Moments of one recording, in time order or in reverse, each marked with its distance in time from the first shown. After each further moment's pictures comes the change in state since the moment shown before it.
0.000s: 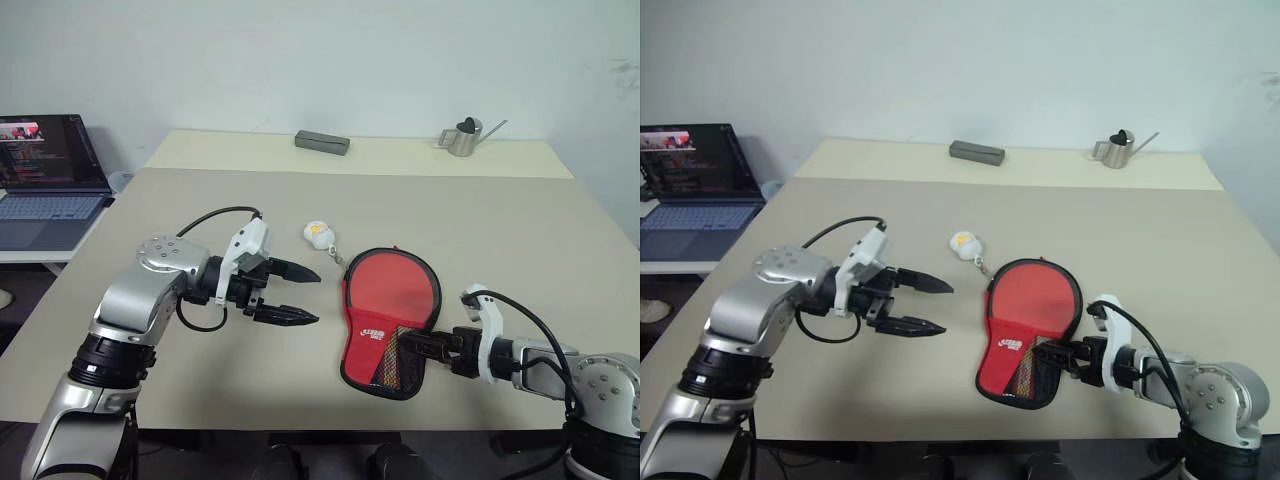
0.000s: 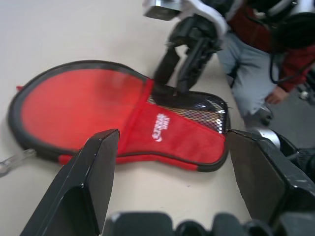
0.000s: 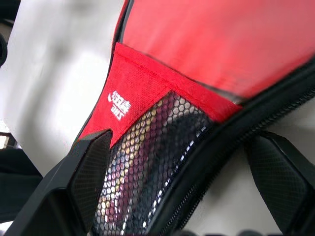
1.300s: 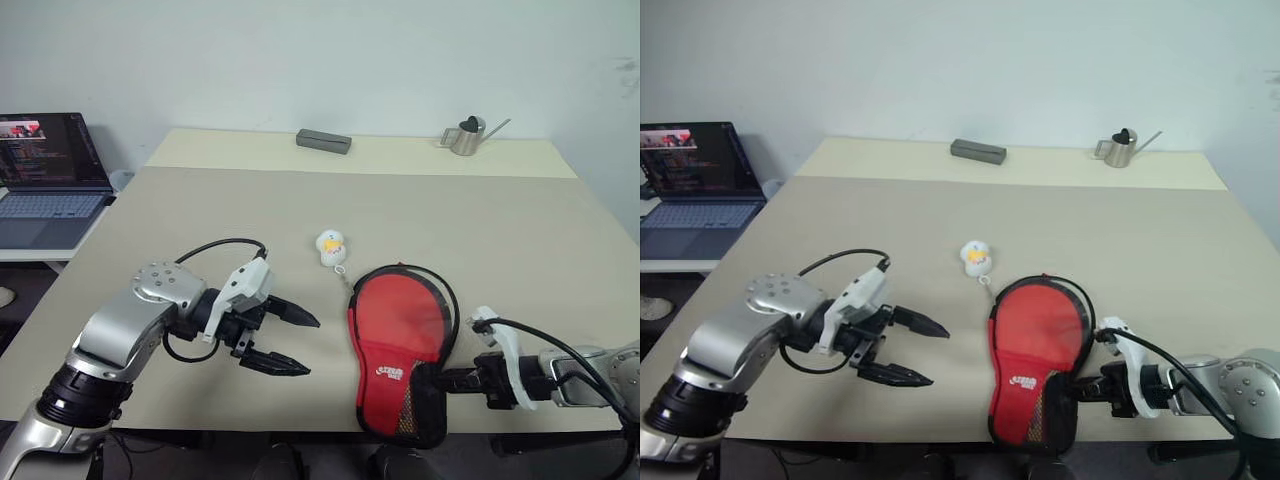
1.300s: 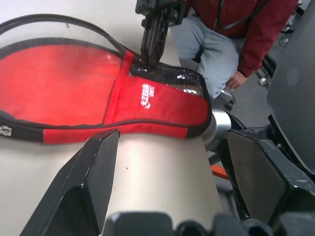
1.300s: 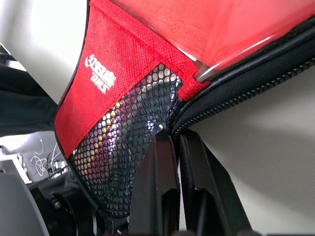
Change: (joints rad) left arm 0.160 0.117 -0.029 -0.197 -0.089 0.046 -0.012; right arm 0.079 -0.426 0.159 0.026 0.280 -0.003 0.060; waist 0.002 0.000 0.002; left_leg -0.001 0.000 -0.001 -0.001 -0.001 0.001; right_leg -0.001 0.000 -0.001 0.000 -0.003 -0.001
